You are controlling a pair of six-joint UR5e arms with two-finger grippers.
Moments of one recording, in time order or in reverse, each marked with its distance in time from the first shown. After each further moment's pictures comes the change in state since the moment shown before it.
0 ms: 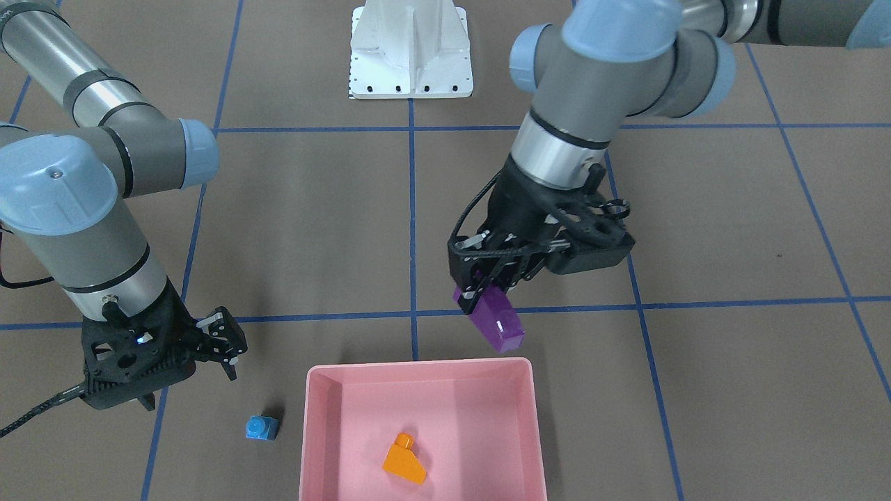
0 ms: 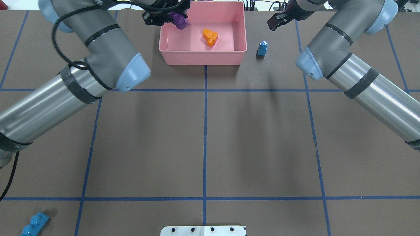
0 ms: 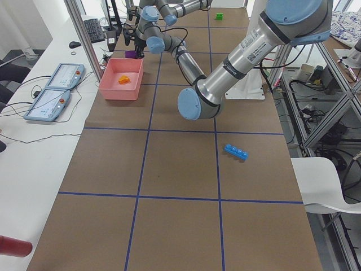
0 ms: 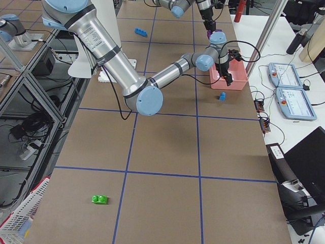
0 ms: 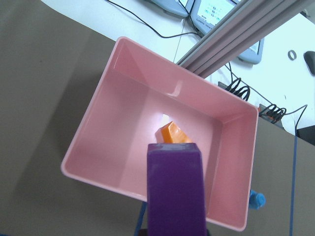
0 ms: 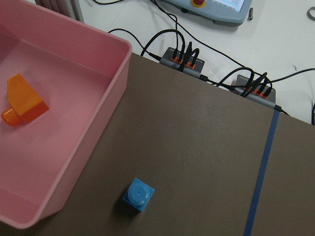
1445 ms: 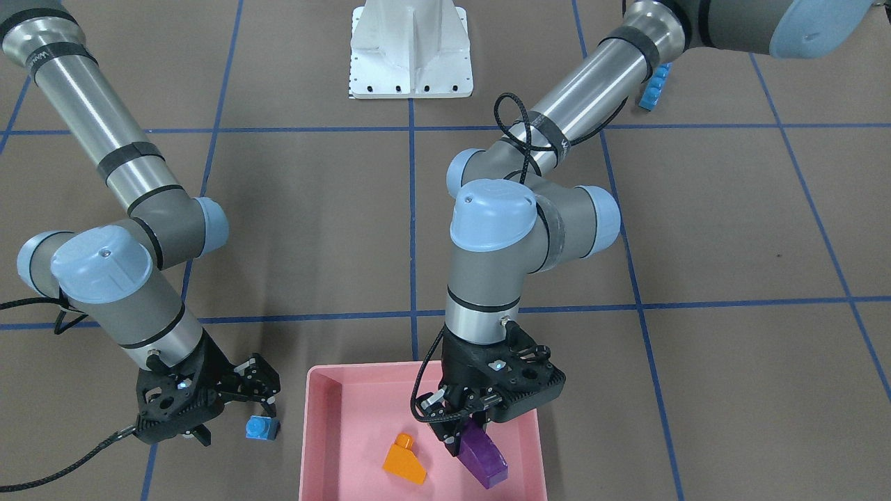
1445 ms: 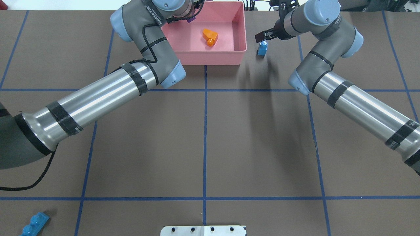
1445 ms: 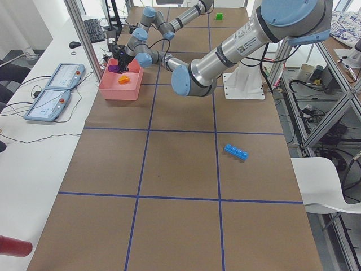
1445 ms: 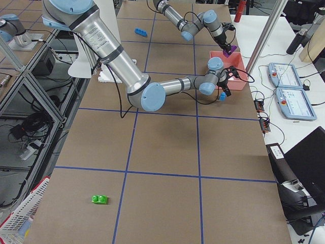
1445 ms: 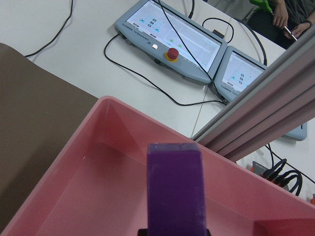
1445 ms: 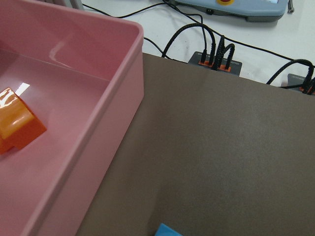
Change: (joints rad) left arm 0.048 -0.179 0.548 -0.295 0.269 -0.017; right arm -0.073 0.078 -0.403 0.509 -0.025 0.172
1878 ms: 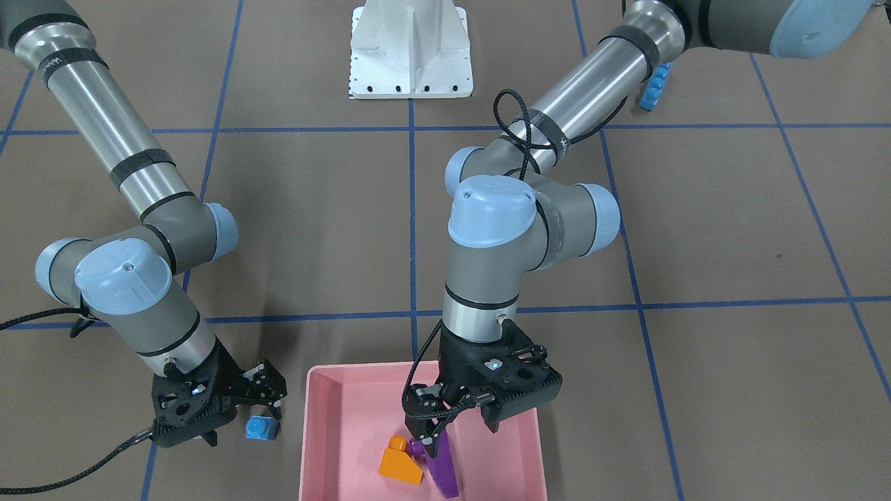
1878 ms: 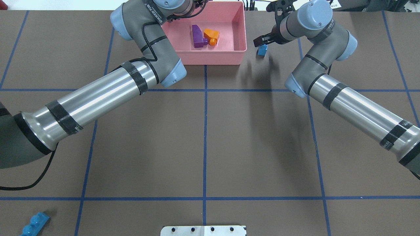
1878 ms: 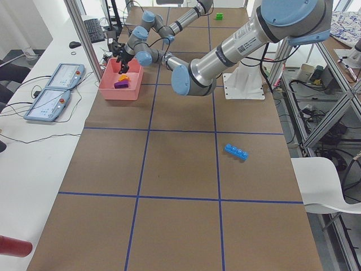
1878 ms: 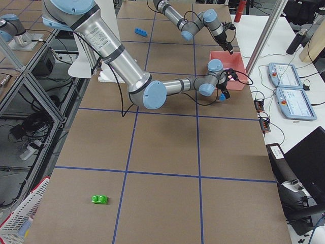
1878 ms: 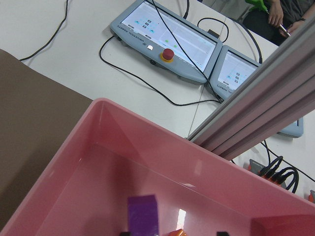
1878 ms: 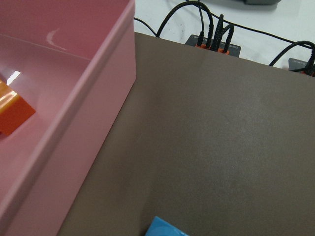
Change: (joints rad) left arm -0.003 -0.003 -0.013 0.000 0.000 0.047; right arm -0.017 0.013 -0.051 0.000 -0.016 -0.001
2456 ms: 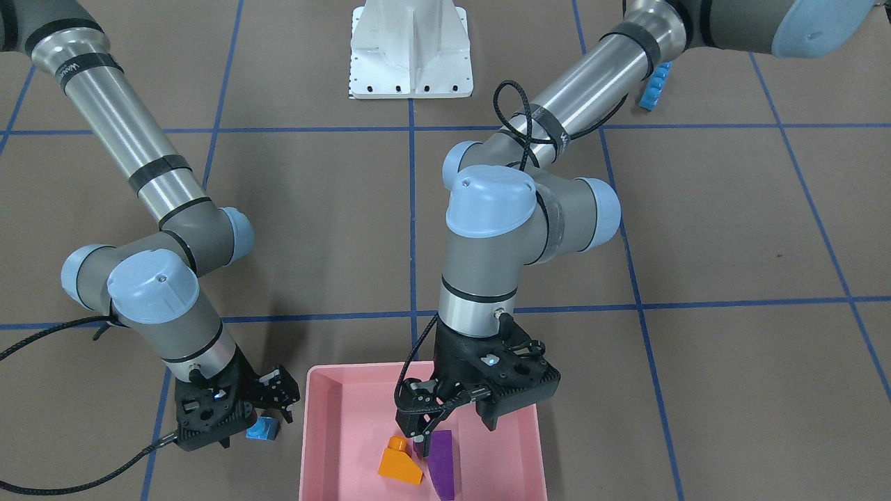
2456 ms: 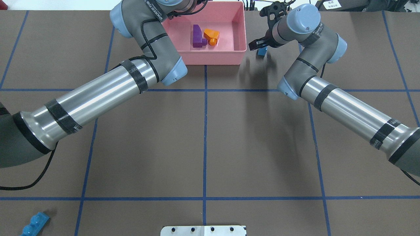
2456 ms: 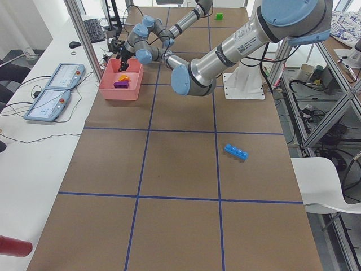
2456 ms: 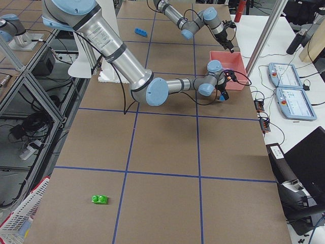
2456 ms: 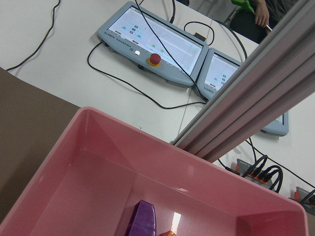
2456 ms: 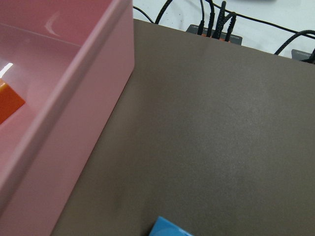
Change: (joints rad) left arm -0.004 0.000 -0.025 0.004 -0.001 0.008; right arm -0.026 0.057 -0.089 -0.001 -0.036 0.001
